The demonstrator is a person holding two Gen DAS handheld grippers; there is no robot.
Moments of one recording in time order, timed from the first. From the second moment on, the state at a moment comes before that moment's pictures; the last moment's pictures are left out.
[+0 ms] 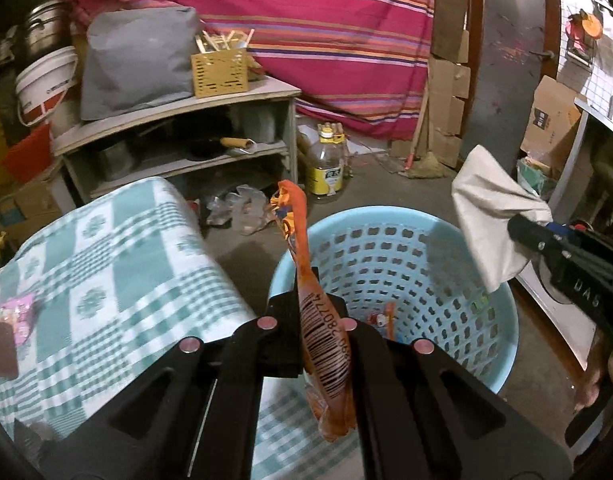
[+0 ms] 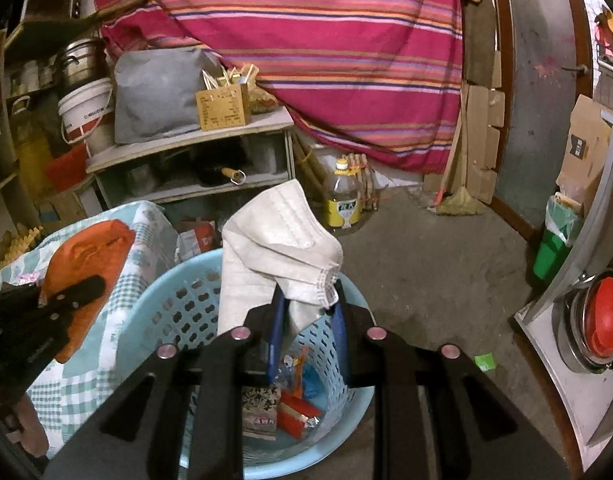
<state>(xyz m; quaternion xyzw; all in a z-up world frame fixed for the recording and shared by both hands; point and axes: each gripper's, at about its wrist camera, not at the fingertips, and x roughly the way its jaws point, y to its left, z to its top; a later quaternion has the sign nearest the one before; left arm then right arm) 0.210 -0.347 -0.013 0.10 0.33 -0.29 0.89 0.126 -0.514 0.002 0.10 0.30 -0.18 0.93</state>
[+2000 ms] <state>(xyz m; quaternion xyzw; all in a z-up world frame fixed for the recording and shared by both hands) 0.201 -0.052 -0.038 0.05 0.37 -0.07 0.92 0.178 -0.333 -0.001 0.04 0.32 -0.09 0.94</state>
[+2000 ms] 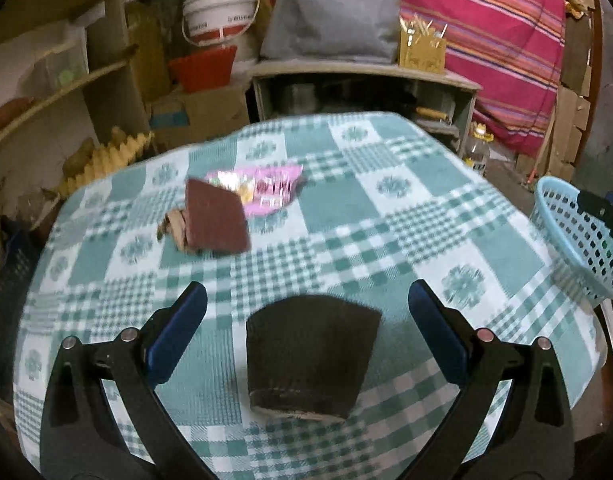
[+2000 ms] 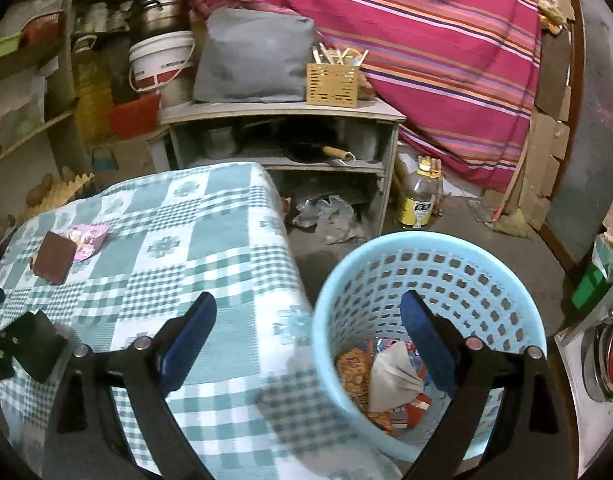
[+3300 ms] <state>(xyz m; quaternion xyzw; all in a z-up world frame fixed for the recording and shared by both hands) 0.208 0.005 -0.040 0.05 0.39 -0.05 0.92 0.211 -0.258 -0.007 0.03 0.33 -0.05 0.94</state>
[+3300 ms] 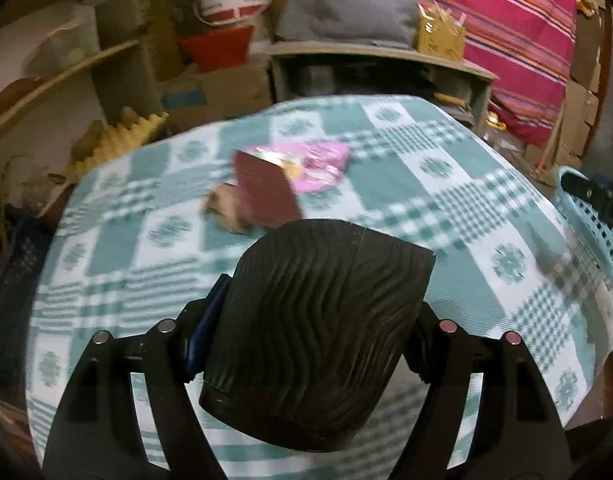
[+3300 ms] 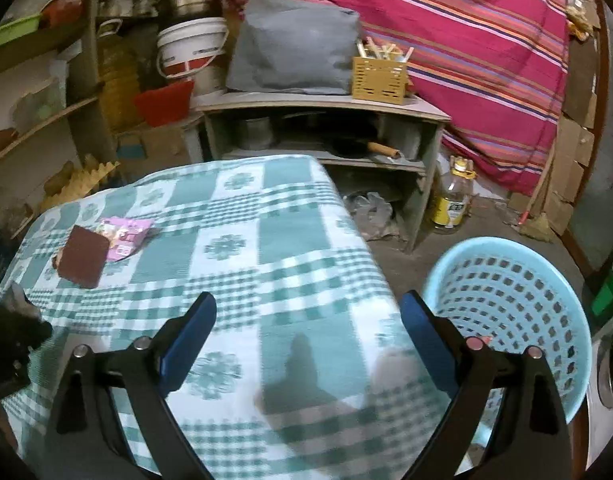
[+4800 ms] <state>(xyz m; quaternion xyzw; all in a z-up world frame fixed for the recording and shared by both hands) 0.253 0.198 -0.024 -0.09 0.39 0.07 0.91 0.295 -0.006 -0.055 -0.12 0.40 0.09 0.91</state>
